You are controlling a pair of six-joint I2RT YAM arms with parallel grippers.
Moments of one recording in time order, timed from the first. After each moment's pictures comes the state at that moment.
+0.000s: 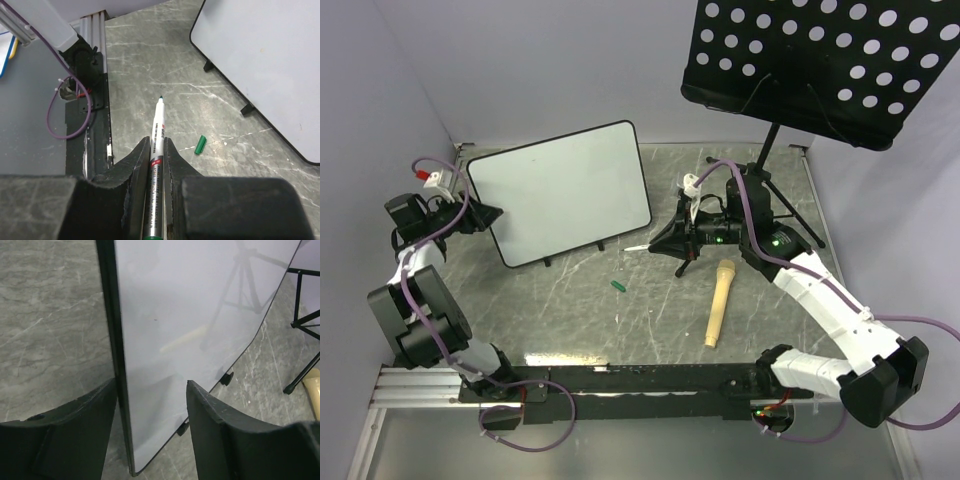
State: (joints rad) left arm 0.53 1.48 0.86 0.15 1.01 -0.08; right arm 0.54 1.13 1.09 -0.32 -0.86 -0.10
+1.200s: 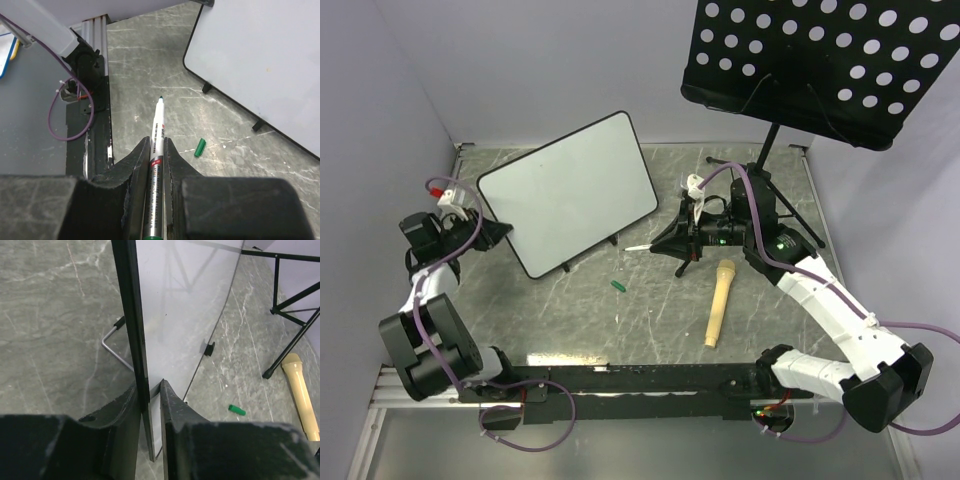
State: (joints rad) left arm 0.49 1.32 0.66 0.21 1.02 -0.14; right arm 0.54 1.09 1.09 -0.32 -0.86 -0.10
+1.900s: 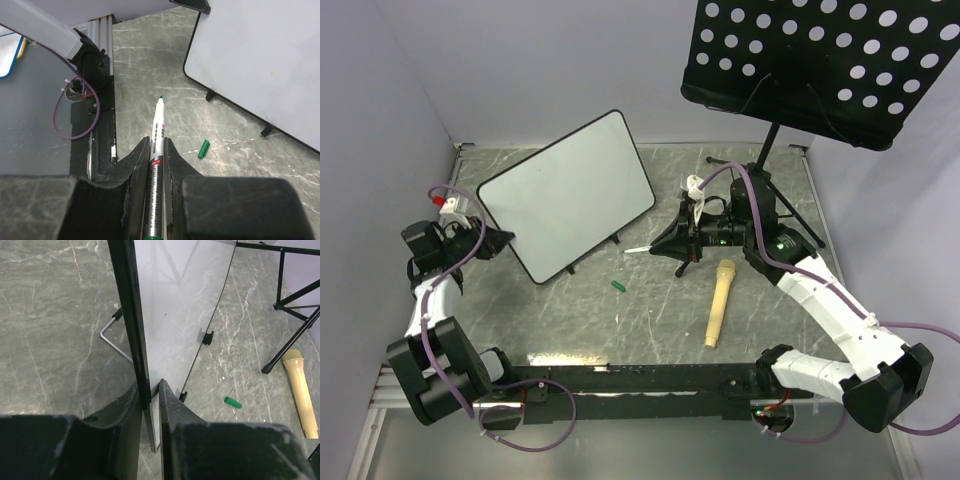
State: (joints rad) left arm 0.49 1.18 0.59 0.12 0.98 -0.12; right arm 0.54 1.09 1.09 -0.32 -0.88 -0.10
